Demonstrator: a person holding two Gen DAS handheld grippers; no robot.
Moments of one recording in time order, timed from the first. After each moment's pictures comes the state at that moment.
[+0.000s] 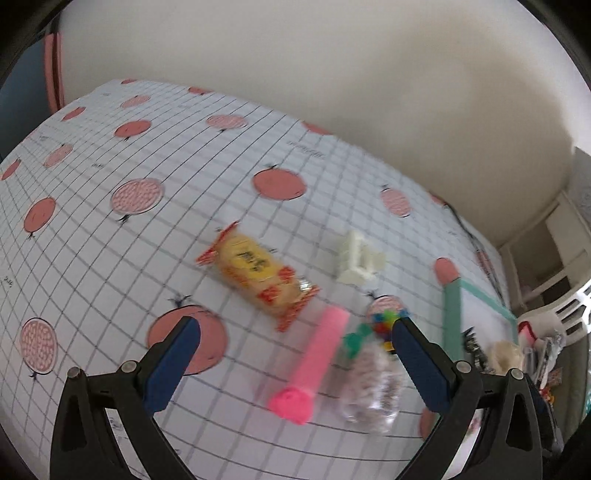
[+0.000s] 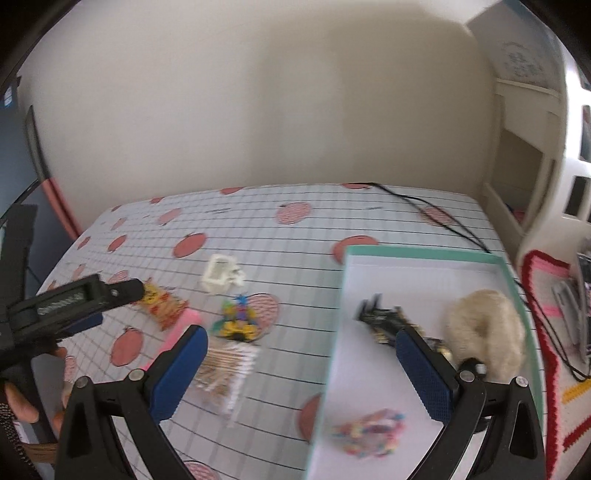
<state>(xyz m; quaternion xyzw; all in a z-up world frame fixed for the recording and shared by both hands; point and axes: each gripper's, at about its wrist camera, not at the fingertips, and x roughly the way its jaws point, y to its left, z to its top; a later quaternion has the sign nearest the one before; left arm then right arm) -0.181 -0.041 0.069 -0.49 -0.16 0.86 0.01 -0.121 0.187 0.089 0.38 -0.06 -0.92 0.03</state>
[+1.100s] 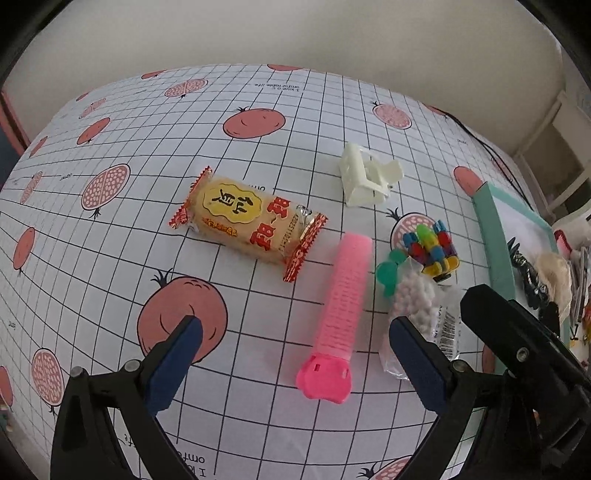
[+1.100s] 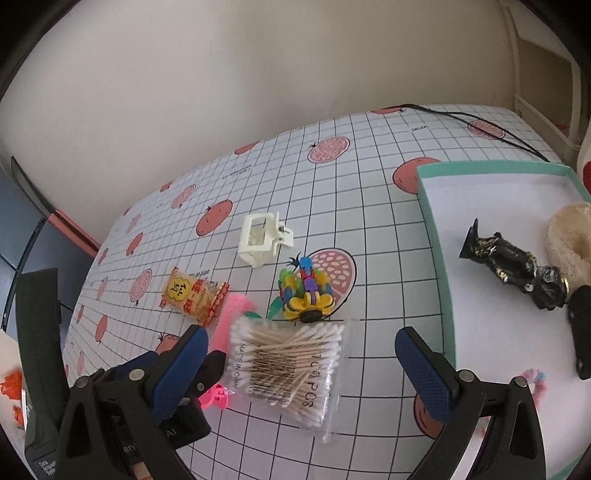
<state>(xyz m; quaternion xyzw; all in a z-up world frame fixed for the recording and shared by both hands) -0.184 -0.011 0.027 -0.55 -0.02 0.83 0.06 -0.161 0.155 0.035 0.46 -0.18 -0.87 0.06</state>
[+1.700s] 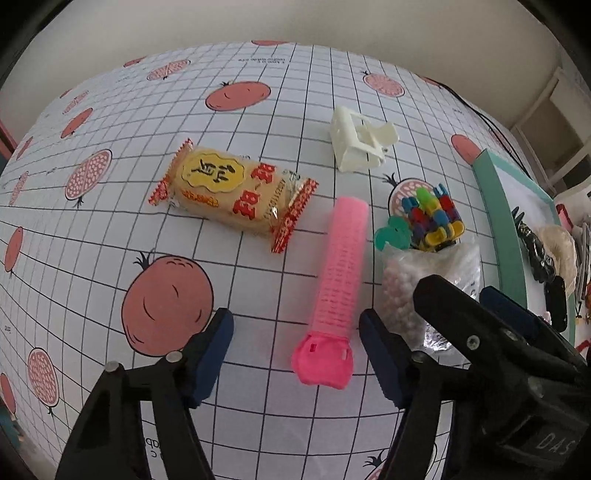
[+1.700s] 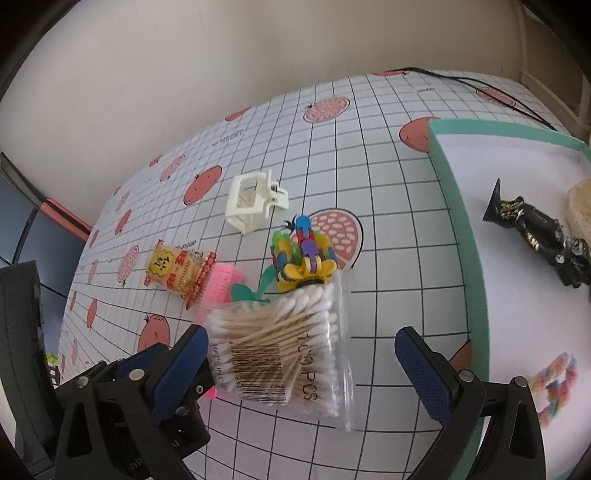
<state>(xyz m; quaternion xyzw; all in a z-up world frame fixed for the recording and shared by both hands) -0.184 -0.004 0.010 -0.59 0.00 0.80 0.07 -0.169 0.146 0.008 0.51 -0.18 -0.84 0.06</state>
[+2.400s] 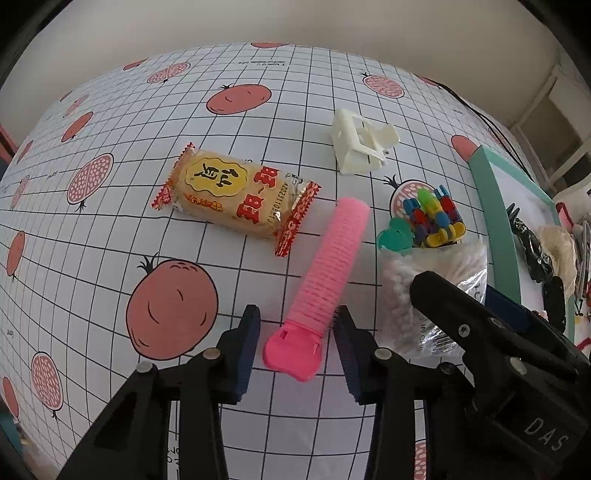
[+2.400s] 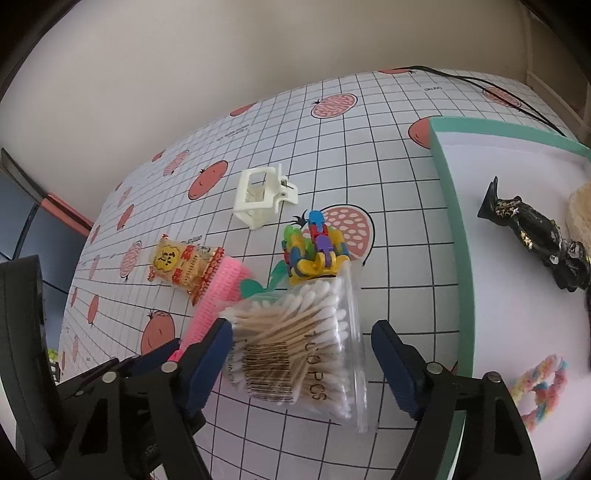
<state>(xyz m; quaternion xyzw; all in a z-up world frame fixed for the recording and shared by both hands) -0.181 -0.002 0.012 -0.58 0.00 0.81 0.08 -0.170 0.140 0.013 0.51 -0.18 -0.84 0.07</state>
